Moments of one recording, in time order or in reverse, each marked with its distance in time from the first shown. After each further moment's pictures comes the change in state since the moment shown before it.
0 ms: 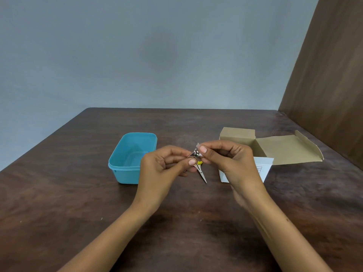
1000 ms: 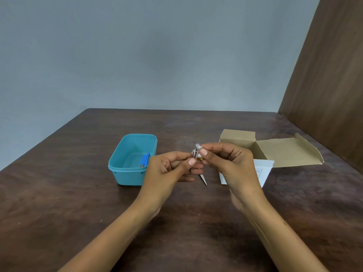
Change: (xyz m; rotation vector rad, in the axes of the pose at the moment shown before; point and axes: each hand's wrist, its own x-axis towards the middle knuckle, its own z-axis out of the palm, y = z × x) left_hand 0.001 0.001 0.001 -0.054 -0.108 -0.203; right_hand -0.003 0.001 0.004 -0.011 0.049 -0.033
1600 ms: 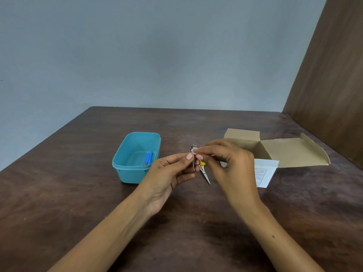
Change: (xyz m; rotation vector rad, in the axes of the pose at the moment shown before) left_hand 0.004 0.001 -0.006 -0.345 -0.004 -0.270; right_hand 0.001 0.007 0.002 -0.776 -0.021 -0.611
